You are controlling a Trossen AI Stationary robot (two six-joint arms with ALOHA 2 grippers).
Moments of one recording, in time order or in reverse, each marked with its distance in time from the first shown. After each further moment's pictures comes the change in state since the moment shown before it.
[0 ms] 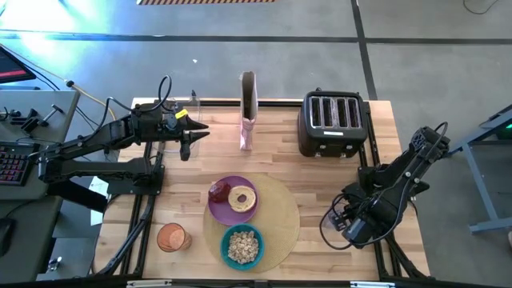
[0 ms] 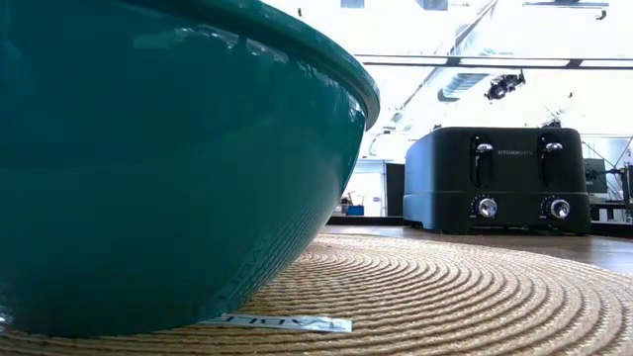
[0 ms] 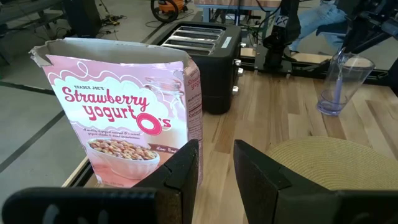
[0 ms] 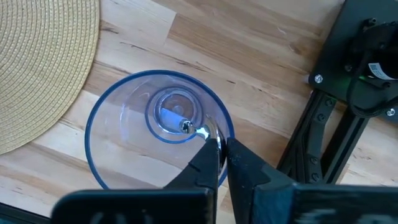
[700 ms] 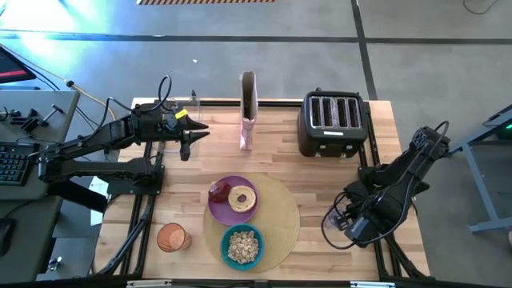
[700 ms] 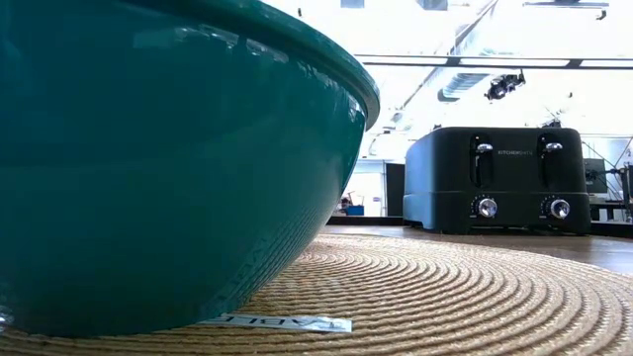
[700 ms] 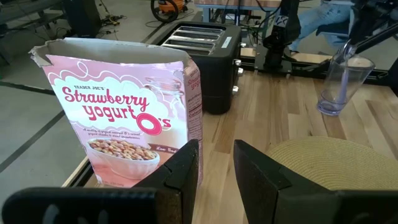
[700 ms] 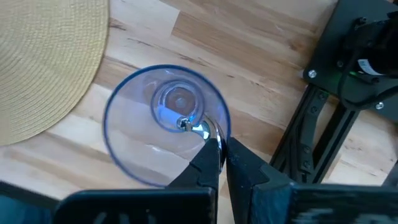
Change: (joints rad) left arm 0.000 0.000 0.000 0.000 0.000 0.000; right arm -0.001 -0.001 0.088 -0.069 -0.017 -0.009
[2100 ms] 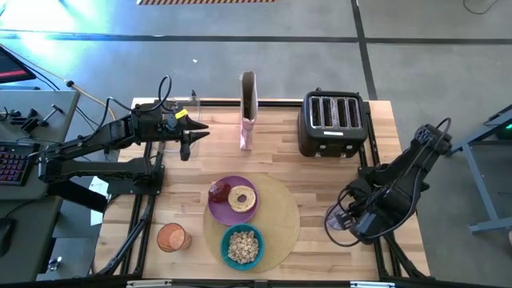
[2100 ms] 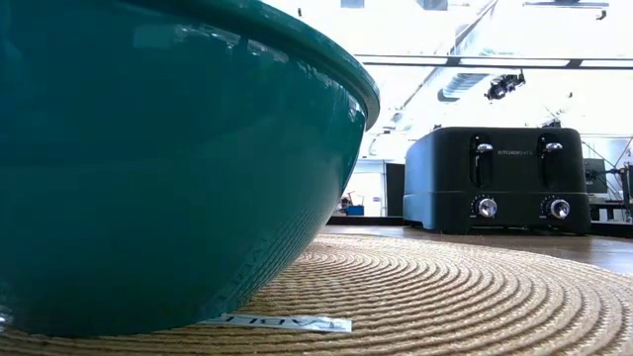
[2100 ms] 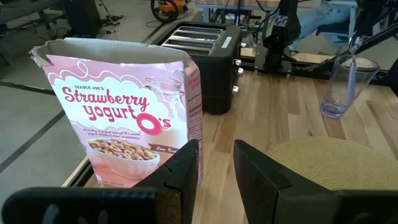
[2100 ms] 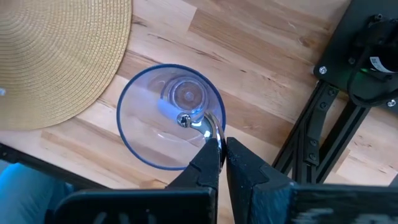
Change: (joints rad) left arm 0.000 0.000 0.000 0.000 0.000 0.000; right arm 0.000 -0.048 0.045 0.000 0.003 -0.017
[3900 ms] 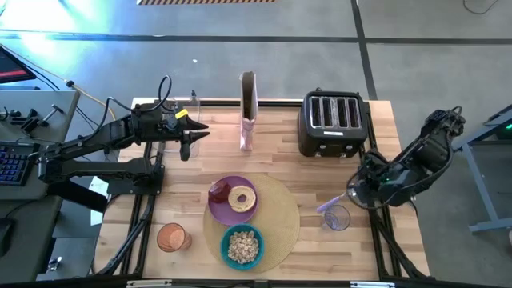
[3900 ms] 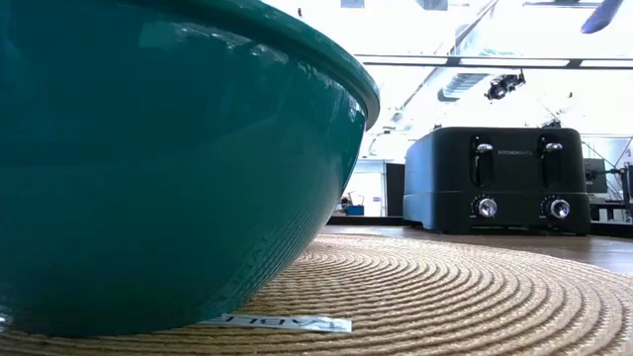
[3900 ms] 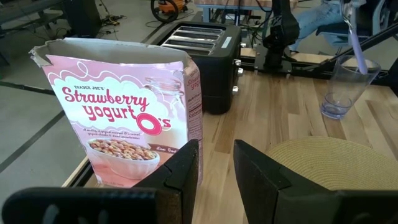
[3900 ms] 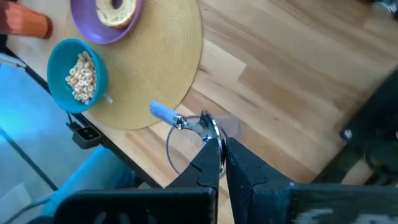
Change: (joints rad) left arm 0.000 0.000 0.000 0.000 0.000 0.000; right arm -0.076 -0.317 0.000 0.021 0.166 -0.242
